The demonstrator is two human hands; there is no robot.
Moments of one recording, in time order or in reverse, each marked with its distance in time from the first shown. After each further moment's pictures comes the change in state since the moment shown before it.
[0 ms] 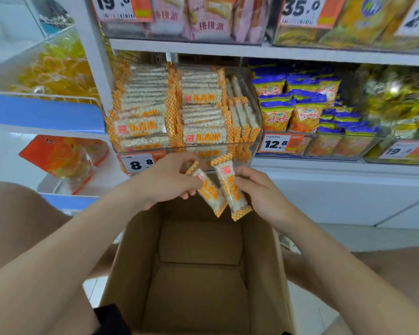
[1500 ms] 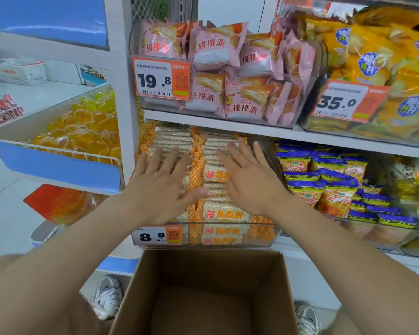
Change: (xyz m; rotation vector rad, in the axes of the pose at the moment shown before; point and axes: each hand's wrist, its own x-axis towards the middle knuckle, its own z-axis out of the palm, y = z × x) left_hand 0.076 0.001 -0.098 1.019 0.401 0.131; right_hand 0.161 -0.120 0.001 -1.542 0.075 -0.508
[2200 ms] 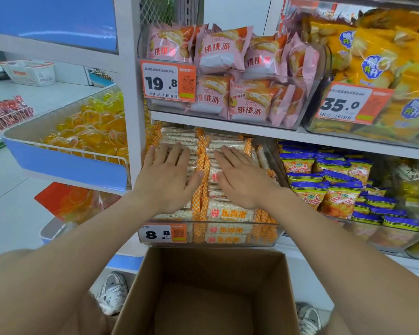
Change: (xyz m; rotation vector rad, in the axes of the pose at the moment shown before) left_hand 0.022 -0.003 0.014 0.017 0.168 -0.055; right_hand 0.022 -0.003 0.011 0.156 -0.145 -0.011
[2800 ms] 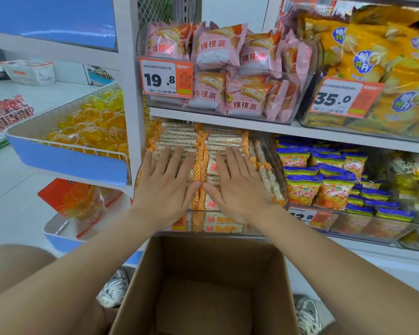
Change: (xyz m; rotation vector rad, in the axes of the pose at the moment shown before) left_hand -0.037 0.011 0.012 0.130 0.165 0.045; right_hand -0.029 -0.025 0.029 -0.105 0.119 0.095
